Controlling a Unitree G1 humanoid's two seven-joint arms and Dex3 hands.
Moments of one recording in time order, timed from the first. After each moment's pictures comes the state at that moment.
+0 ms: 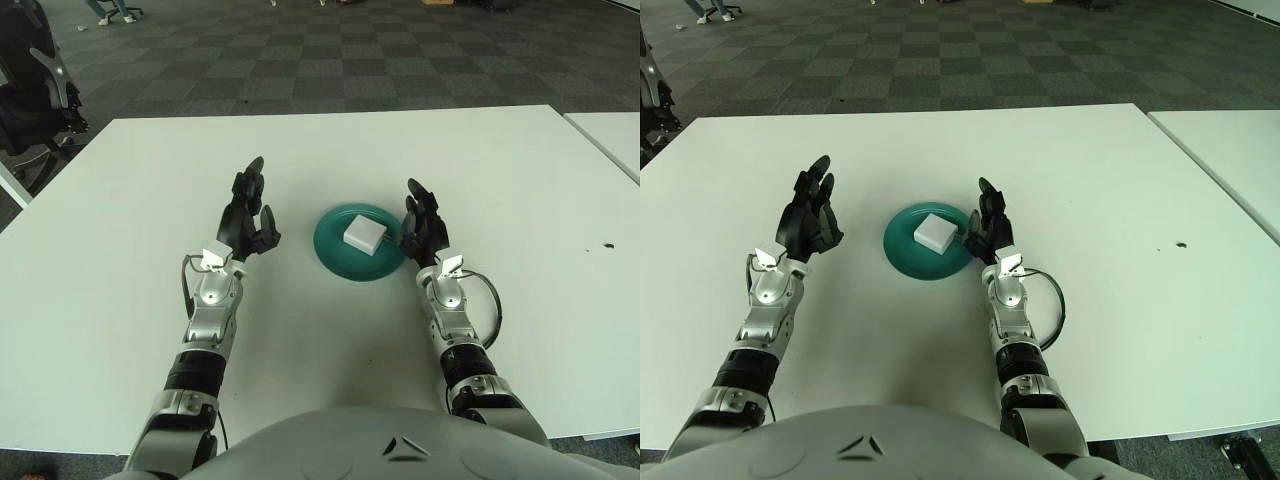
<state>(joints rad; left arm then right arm) -0.06 0.10 0.01 0.28 -0.09 -0.44 -0.06 -0.18 0.10 -0.06 0.64 -0.06 -0.49 -0.03</state>
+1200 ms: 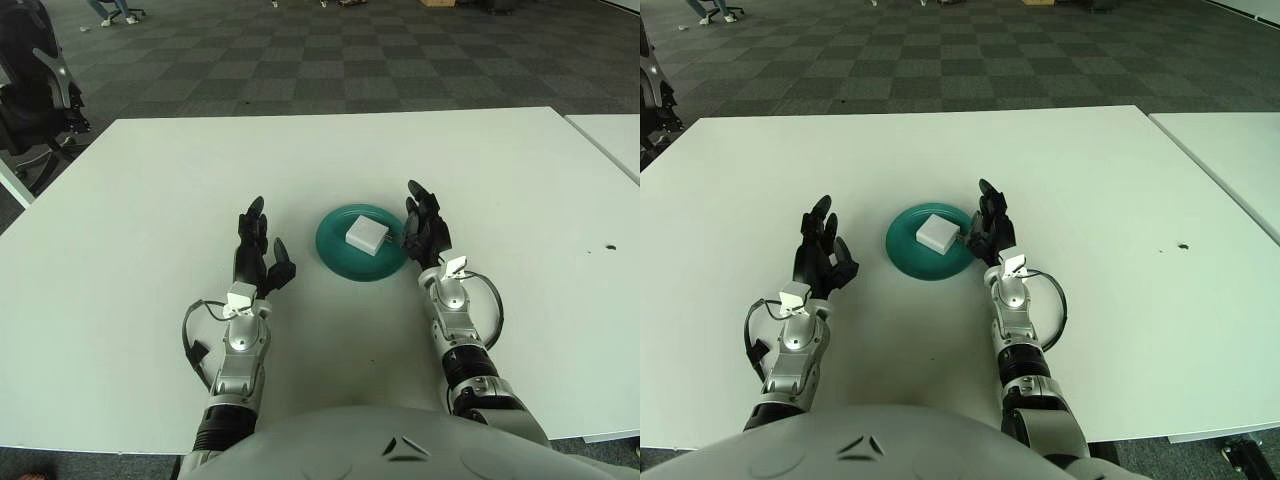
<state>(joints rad) 0.15 -0.10 -0.03 0.18 0.10 -0.45 0.16 -0.18 0.08 -0.09 0.65 -0.05 -0.51 -0.01</state>
